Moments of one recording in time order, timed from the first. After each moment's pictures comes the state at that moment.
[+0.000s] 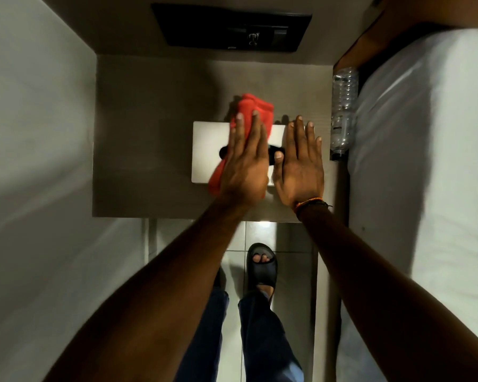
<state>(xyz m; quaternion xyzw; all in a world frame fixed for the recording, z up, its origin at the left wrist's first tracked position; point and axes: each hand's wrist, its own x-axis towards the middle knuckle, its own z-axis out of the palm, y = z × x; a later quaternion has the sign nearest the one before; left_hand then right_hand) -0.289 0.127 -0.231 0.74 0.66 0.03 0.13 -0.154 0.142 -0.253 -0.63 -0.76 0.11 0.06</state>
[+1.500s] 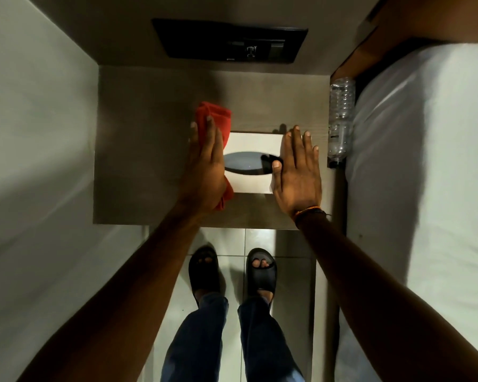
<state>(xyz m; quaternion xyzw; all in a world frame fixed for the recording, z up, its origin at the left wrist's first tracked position) -0.358 0.123 -0.223 0.70 0.69 0.05 0.16 -0.152 0.142 -0.256 -0.63 -0.76 0.13 0.08</state>
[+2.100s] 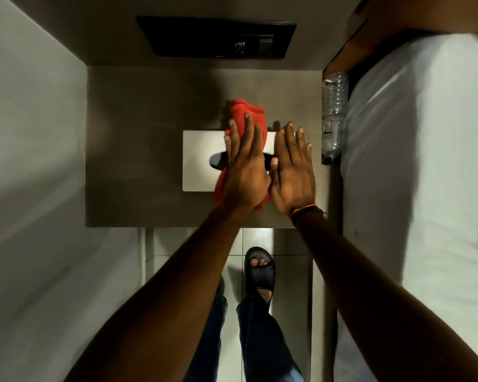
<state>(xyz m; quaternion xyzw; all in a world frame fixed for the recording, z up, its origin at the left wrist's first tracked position) -0.274 0.140 -0.226 0.69 0.66 0.15 0.26 -0.147 0.143 -0.252 -0.62 -0.75 0.20 0.13</state>
